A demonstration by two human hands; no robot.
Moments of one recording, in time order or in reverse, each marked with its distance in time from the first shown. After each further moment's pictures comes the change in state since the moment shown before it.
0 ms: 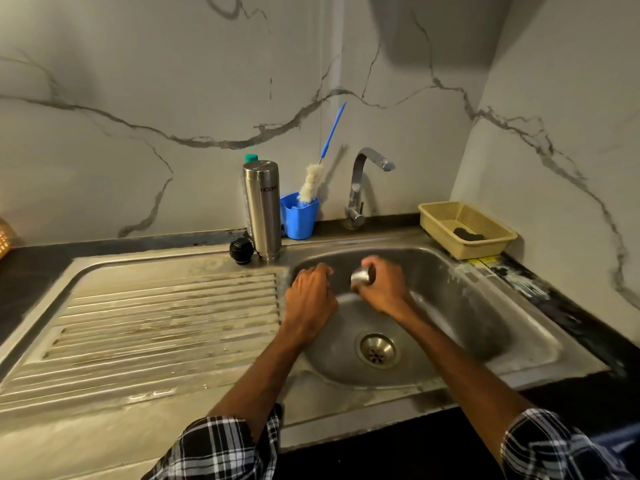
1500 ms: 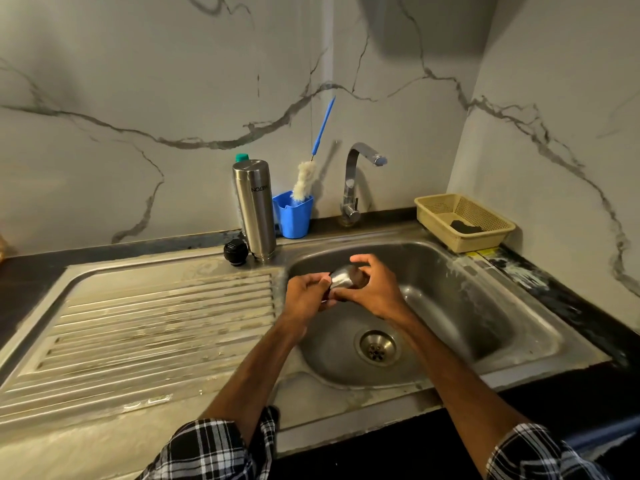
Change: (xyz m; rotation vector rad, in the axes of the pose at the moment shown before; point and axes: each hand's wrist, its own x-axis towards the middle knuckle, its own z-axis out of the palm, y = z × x) left_hand 0.005 0.005 0.004 -1.075 -0.158 -0.560; right_hand -0.010 0.007 0.009 0.392 -0.098 -0.015
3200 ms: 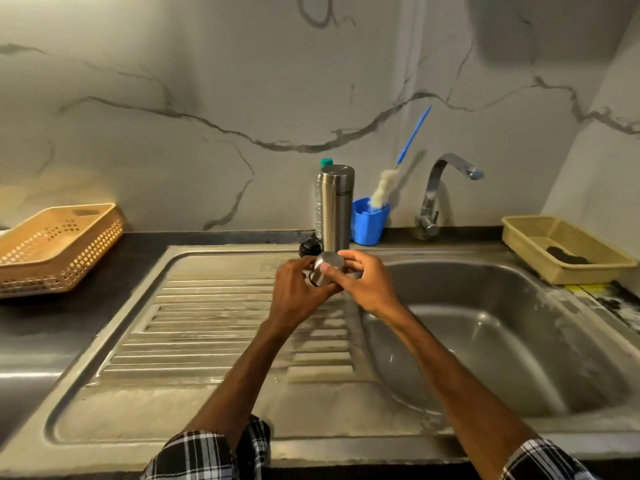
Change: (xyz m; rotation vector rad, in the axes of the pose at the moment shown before) left_hand -0.012 0.035 -0.136 0.776 0.361 0.623; right_hand 0.008 -0.100 0.108 0.147 -0.157 -0.196
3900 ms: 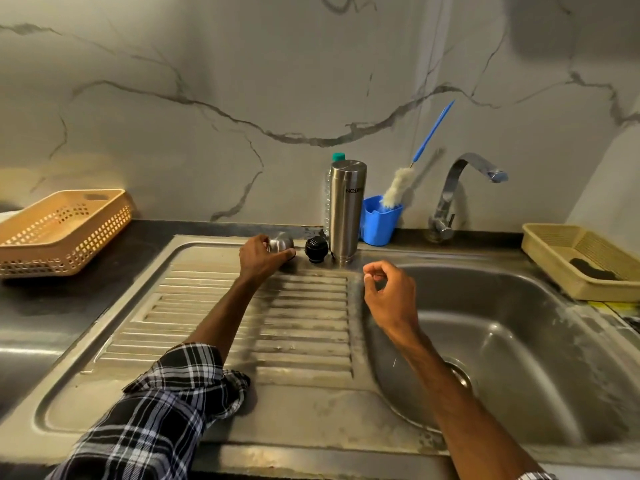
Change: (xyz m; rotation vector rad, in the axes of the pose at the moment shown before) left_hand 0.072 -0.085 -0.029 0.080 0.039 -0.458; right_hand 0.001 0.046 -0.008 -0.238 0.250 -0.133
